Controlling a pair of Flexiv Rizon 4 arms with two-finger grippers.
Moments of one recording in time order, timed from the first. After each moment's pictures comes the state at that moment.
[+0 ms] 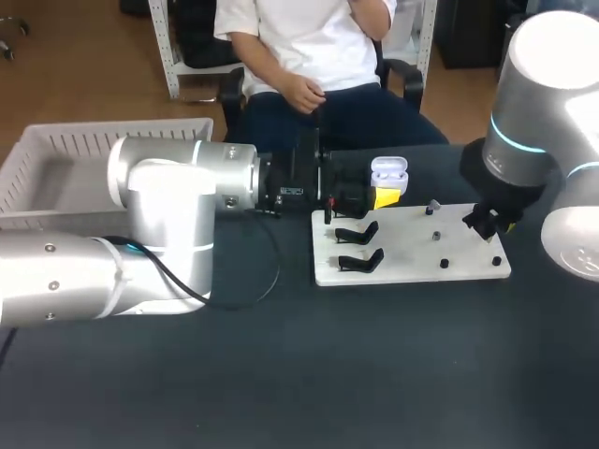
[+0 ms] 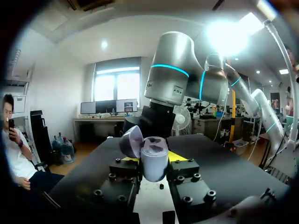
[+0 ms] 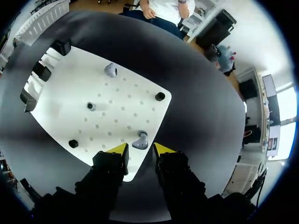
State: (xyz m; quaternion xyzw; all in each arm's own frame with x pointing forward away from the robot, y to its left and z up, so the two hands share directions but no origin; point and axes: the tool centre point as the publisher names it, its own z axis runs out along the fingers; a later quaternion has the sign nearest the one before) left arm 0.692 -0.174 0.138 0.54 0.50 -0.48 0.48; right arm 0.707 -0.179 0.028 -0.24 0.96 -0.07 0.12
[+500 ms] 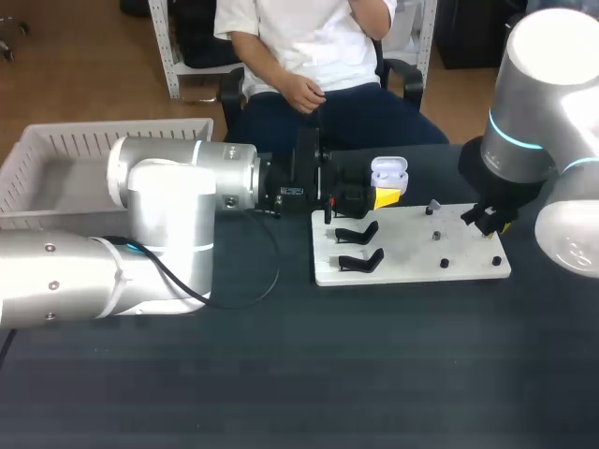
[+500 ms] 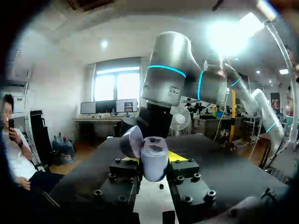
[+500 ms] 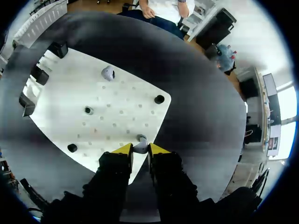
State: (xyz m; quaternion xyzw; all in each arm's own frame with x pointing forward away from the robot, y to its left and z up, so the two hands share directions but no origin) left arm 0.692 -0.174 0.138 0.54 0.50 -0.48 0.48; right arm 0.713 -0.178 0.025 -0.24 0.96 -0.07 0.11
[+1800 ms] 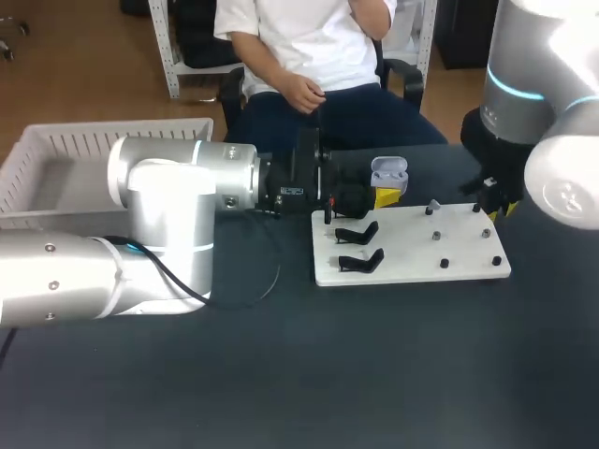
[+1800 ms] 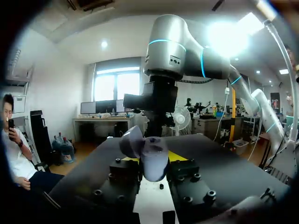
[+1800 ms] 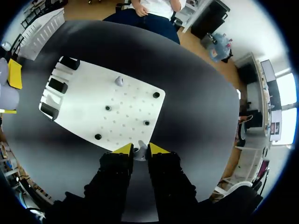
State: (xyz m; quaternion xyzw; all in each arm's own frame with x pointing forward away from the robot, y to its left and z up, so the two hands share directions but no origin) left arm 0.692 -0.174 0.138 0.54 0.50 -0.48 0.48; right arm 0.687 -0.163 0.097 -0.18 0.98 -0.06 0.08
